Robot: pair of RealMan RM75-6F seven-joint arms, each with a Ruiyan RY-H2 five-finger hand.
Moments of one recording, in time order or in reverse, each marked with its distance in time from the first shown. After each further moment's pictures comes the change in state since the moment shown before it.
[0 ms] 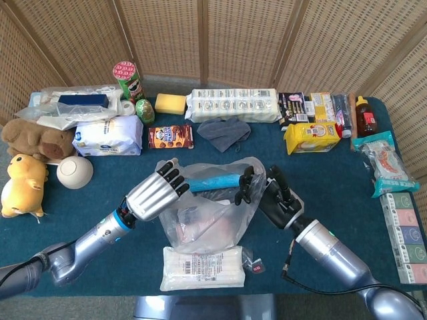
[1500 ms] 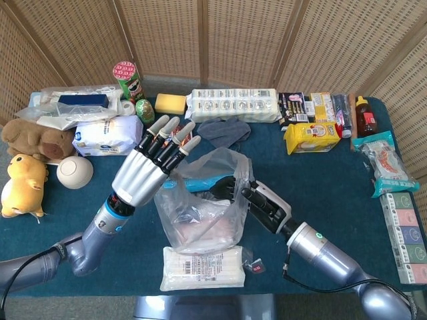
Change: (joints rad) left arm -0.068 -0.054 -0.138 -0.026 -0.072 0.294 -0.005; right arm 0.036 -0.065 -0.027 0.065 -0.161 -0.109 -0.249
